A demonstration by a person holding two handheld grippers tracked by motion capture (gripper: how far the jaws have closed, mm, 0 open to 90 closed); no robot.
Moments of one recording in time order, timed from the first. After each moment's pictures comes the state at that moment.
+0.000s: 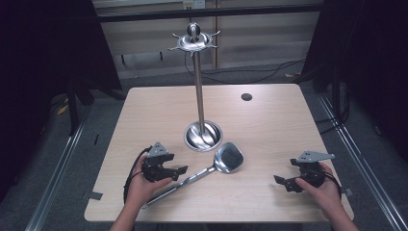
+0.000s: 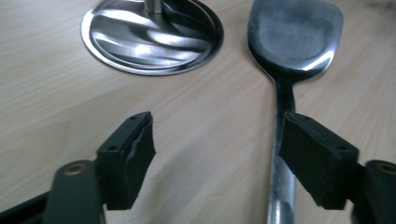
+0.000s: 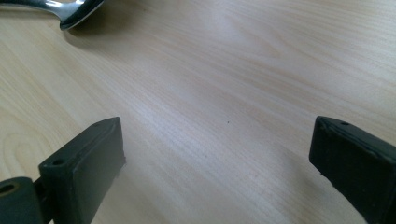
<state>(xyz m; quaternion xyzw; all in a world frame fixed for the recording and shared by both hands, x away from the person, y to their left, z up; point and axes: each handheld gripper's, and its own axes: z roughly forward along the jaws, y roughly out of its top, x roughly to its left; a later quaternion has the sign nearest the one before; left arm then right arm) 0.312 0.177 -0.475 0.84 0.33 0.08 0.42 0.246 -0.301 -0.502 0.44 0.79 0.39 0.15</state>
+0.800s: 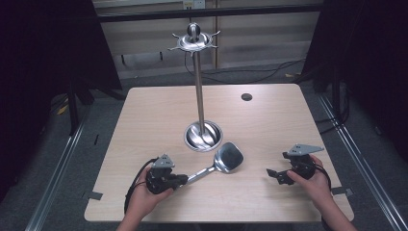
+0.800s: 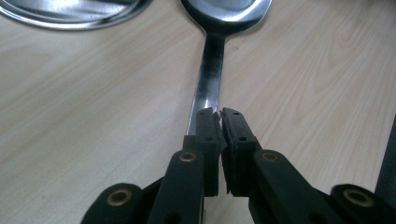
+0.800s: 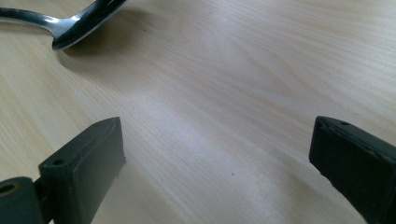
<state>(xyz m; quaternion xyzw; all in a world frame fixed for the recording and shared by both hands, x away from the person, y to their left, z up) 0.280 0.167 -0.475 0.87 0.29 0.01 0.39 0.271 -0.283 -0.501 0.43 0.80 0.39 0.16</state>
